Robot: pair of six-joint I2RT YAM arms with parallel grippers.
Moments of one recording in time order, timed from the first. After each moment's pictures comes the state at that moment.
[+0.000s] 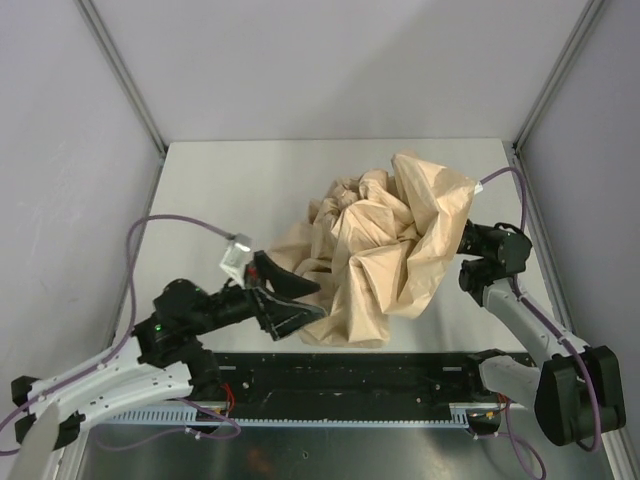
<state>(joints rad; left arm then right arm) -1.08 0.57 0.65 0.10 0.25 -0.70 0.28 1.07 0.62 1.22 -1.18 1.08</state>
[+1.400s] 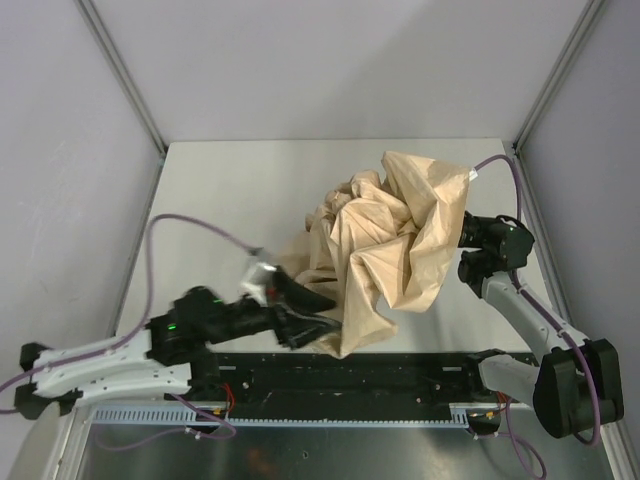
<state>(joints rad) -1.30 0.72 0.69 0.12 0.10 -0.54 0.26 1.12 0.69 1.28 -1.27 1.33</state>
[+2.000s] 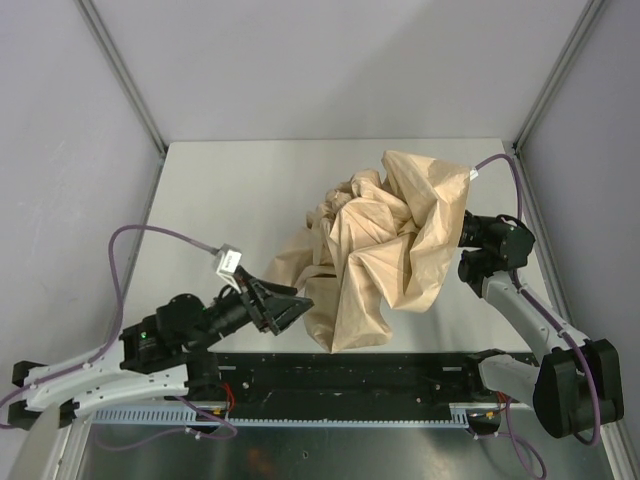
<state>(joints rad) -1.27 0.40 0.64 -0.24 -0.31 -0.75 0.25 1.12 0.70 1.28 -1.27 1.33</state>
